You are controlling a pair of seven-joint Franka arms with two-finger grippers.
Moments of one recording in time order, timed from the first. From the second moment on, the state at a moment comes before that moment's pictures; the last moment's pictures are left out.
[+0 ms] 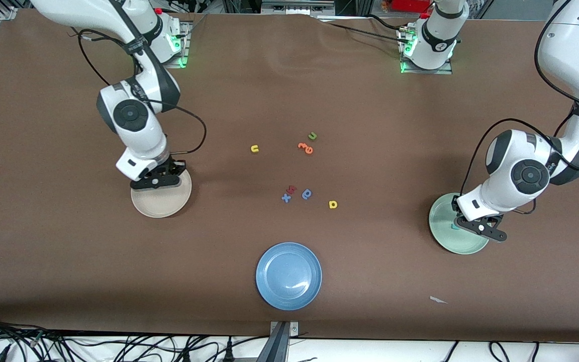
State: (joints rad) left arm 0.36 0.58 -0.41 -1.80 0.48 2.30 0.12; right arm -0.01 0.32 0.30 -2.12 -0.40 2.42 0.40
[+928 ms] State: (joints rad) left arm -0.08 0.68 -0.44 -1.67 0.32 2.30 -0.78; right arm 0.05 0.36 0.47 -2.14 -0.29 2.44 0.75
